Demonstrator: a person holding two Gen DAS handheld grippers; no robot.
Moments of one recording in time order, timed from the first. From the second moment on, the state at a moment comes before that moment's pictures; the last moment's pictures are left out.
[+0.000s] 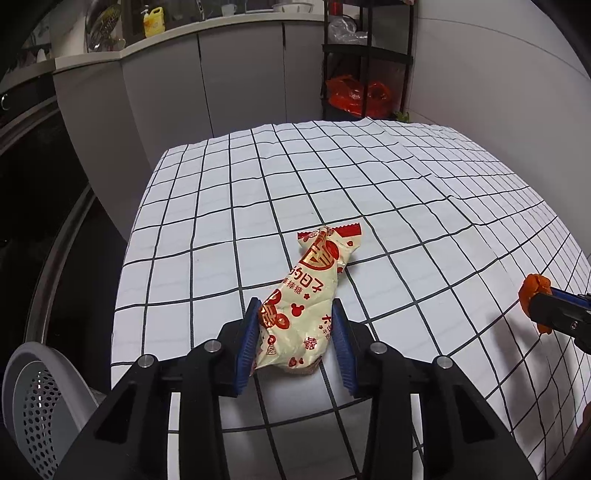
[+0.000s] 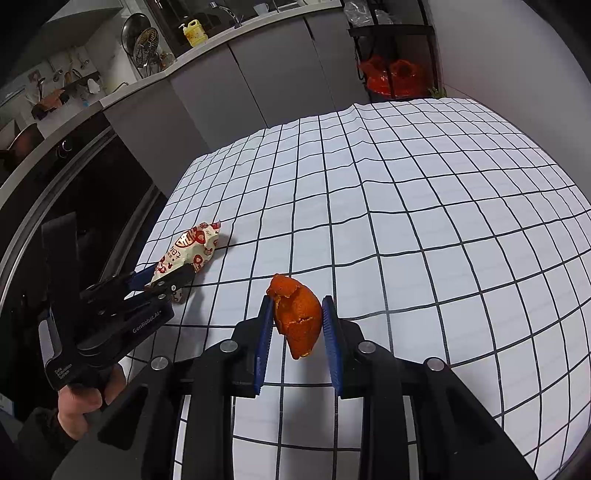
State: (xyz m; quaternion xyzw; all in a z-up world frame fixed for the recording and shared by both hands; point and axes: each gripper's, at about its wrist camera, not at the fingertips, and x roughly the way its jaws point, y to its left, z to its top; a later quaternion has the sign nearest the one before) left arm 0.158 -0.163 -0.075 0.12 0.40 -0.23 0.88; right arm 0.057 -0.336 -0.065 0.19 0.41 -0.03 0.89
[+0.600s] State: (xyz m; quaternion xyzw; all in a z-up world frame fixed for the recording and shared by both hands) left arm 0.098 -0.134 -0.019 0.11 0.33 -0.22 0.91; right arm 0.050 -0.321 -0.044 0.19 0.39 -0.01 0.90
